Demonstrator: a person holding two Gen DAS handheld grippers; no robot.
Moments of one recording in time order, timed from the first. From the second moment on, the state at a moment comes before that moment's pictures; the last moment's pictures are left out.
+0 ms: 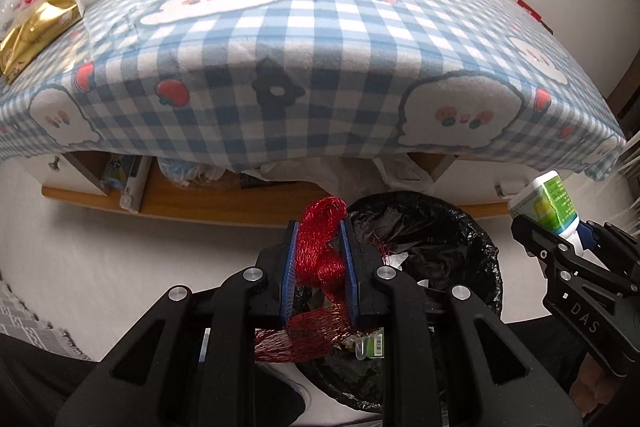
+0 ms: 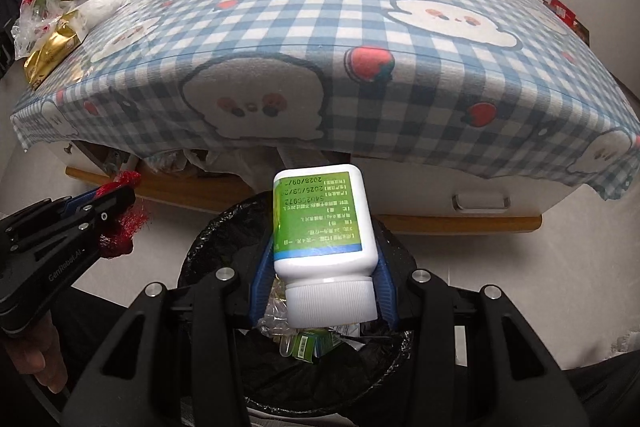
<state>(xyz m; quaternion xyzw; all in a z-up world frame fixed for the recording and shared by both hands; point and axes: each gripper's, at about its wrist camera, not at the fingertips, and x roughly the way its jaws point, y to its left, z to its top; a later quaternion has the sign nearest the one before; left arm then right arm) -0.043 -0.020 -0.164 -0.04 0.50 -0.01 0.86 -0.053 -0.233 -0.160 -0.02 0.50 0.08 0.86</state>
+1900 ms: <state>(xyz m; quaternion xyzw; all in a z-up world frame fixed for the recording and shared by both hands) -0.054 -0.086 -0.169 -0.02 0.50 -0.05 0.86 -0.057 -0.294 -0.151 0.00 0.49 0.01 0.87</state>
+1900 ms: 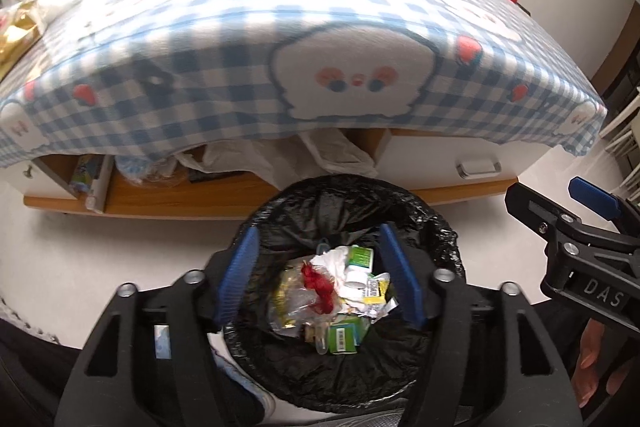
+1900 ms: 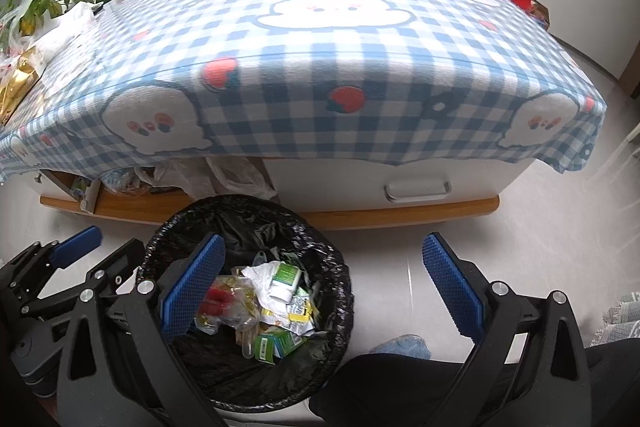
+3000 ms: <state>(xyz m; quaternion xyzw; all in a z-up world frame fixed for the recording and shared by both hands) -0.164 -0.042 -0.007 -0.02 0.40 -0.02 0.91 -0.172 -0.274 0.003 -0.02 0.39 0.05 0.92</state>
